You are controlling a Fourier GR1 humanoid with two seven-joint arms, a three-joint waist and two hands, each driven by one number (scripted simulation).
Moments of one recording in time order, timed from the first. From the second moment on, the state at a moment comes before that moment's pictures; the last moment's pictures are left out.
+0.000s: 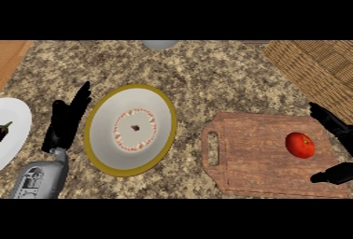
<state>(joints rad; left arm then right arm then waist) -0.21 0.21 0.04 -1.40 -0.12 0.01 0.23 -0.12 -0.47 -0.25 -1.17 0.21 0.55 -0.38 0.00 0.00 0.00</state>
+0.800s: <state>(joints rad) -0.22 0.21 0.09 -1.39 -0.12 -0.04 0.23 -0.13 -0.41 -0.23 -1.17 0.28 0.52 -0.39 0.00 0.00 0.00</state>
